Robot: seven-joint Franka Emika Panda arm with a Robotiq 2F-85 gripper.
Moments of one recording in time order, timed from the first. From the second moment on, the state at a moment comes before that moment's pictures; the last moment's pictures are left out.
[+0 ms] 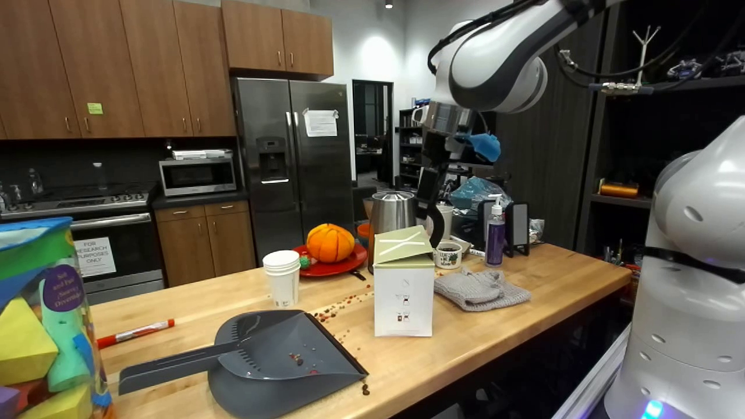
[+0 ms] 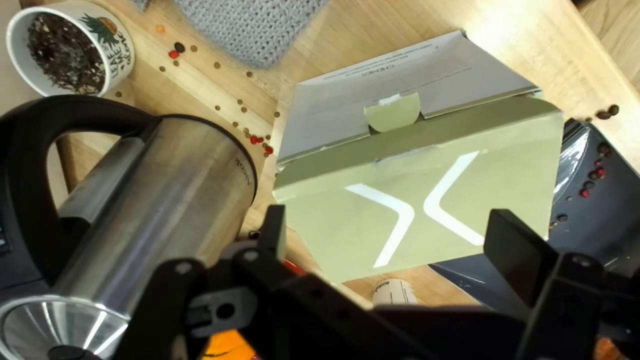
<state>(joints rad) 0.18 -0.62 -0.02 -2.77 0.05 2.41 -0.41</state>
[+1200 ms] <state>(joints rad) 0.22 -0.55 0.05 -2.72 0.00 2.30 -0.41</state>
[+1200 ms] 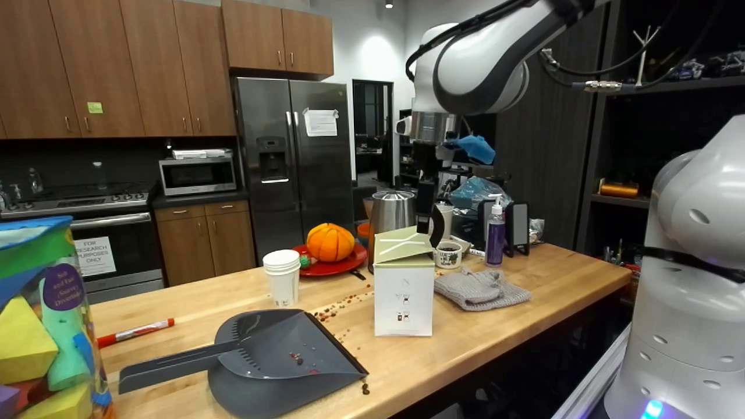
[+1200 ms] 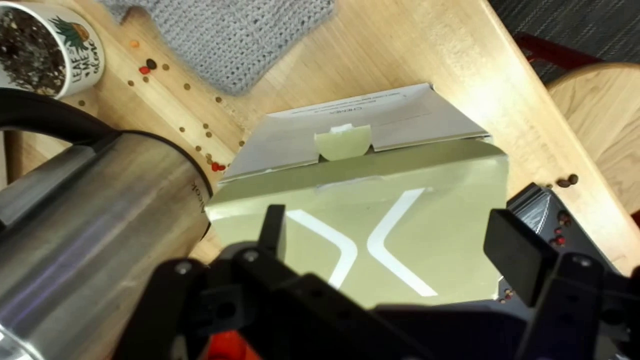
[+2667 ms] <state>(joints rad) 0.22 -0.45 0.03 -2.68 -0.02 2.31 -0.52</state>
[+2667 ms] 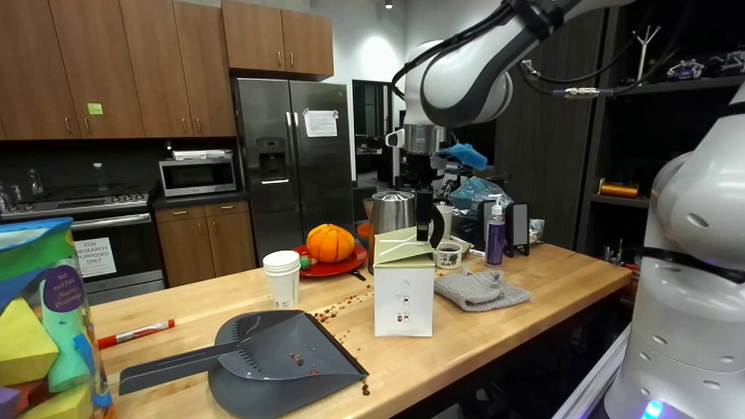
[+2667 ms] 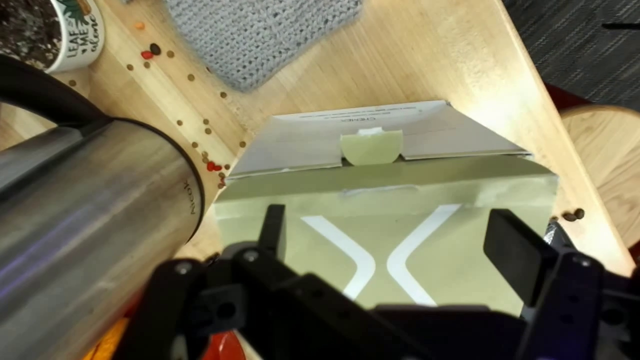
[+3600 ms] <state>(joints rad) 0.21 -0.39 0.01 -2.66 -0.02 2.35 -0.52</state>
